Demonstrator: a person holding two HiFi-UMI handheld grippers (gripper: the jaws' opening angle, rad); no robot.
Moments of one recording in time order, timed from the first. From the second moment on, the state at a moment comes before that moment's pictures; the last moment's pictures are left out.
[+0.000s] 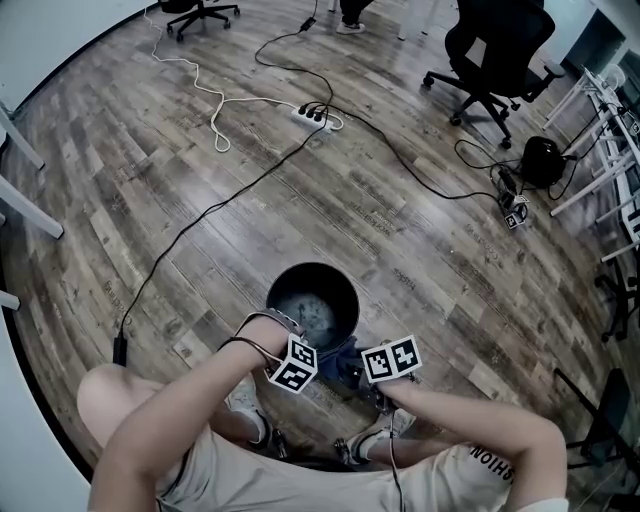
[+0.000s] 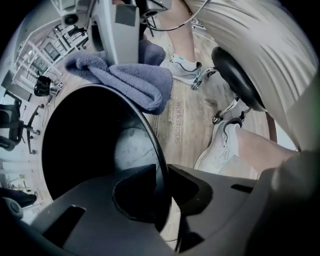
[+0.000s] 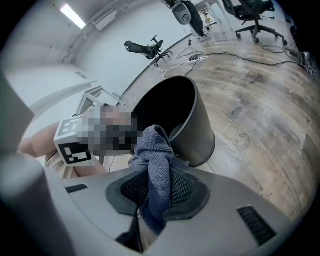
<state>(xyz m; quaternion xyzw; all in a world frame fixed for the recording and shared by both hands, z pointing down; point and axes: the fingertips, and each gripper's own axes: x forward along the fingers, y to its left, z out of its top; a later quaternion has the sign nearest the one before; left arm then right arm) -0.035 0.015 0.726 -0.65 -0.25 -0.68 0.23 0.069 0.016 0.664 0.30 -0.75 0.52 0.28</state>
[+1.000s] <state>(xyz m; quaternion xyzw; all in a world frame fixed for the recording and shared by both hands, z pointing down) 0.009 0.038 0.736 -0.69 -0.18 -0.68 0.16 0.125 -0.012 0.879 0.42 -0.68 0.53 0.28</state>
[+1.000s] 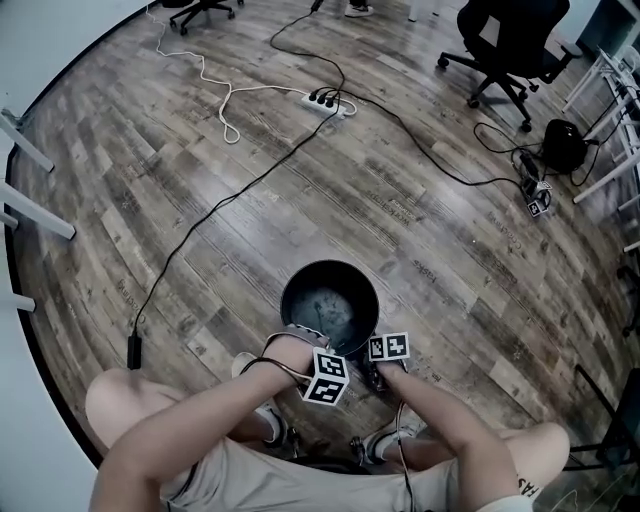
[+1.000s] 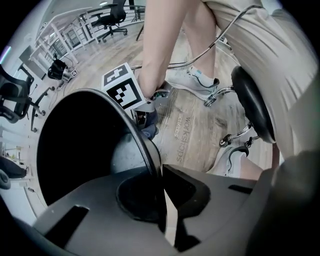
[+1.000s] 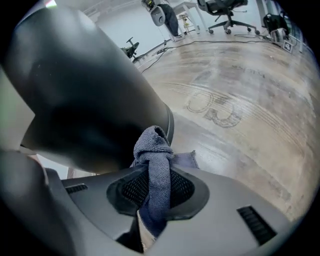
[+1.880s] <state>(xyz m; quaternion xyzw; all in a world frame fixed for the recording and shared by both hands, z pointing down) -0.009 0.040 0.730 -0.70 -0.23 -0.65 0.18 0.065 0.019 0.685 0.35 -0.74 0.49 0.29</state>
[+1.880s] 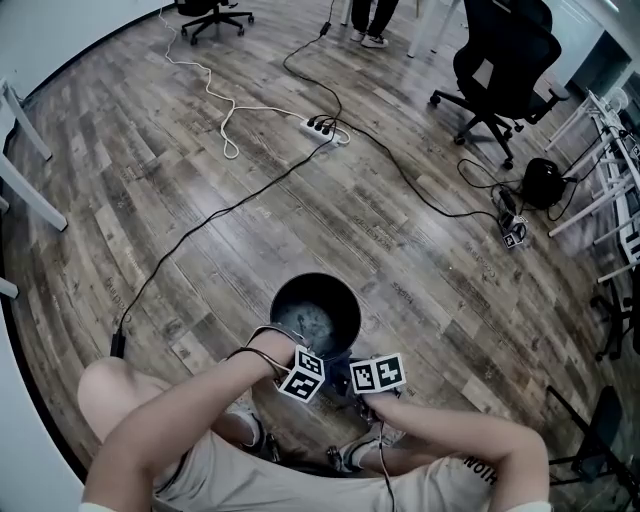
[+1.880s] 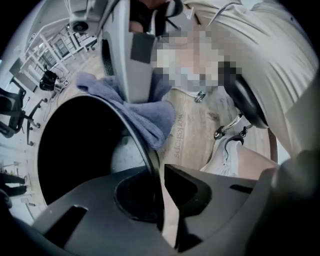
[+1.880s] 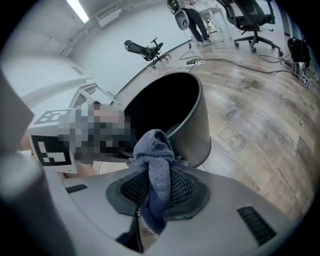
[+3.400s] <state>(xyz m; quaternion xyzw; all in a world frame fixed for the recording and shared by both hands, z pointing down) 0.082 -0.030 0.473 -0.94 0.04 -0.35 -0.02 0.228 -0.092 0.420 0.55 -0.78 0.31 0.01</state>
